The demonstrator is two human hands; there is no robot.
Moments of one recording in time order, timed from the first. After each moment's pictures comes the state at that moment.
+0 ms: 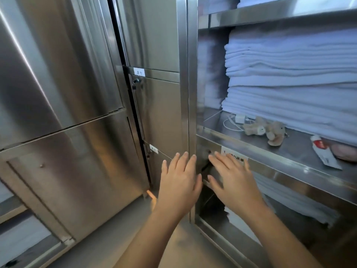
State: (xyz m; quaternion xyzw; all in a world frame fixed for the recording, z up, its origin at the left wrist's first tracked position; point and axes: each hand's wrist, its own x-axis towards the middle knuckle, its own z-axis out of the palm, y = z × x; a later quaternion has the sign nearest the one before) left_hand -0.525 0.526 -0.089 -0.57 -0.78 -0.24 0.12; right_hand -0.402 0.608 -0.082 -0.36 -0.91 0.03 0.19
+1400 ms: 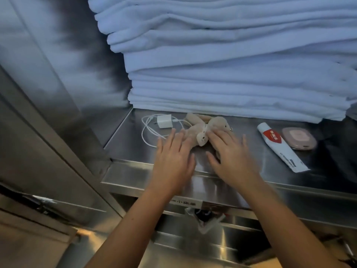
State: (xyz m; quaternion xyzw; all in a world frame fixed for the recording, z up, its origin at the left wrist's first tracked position) left_hand -0.529 0.884 -0.130 -0.79 -0.56 -0.26 0.08; right_hand -0.372 0.895 -0.126 -0.59 -0.78 0.00 0.20
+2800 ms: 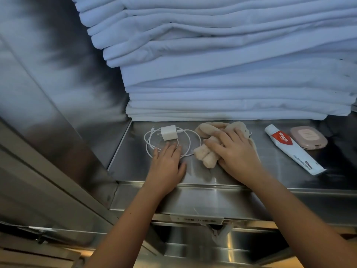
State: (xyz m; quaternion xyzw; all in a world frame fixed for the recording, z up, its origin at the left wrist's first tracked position) left_hand -0.584 0.951 -0.160 -0.82 -0.56 -0.11 0.00; right_hand -0.378 0.943 -0.141 -0.47 -0.82 -0.20 0.25
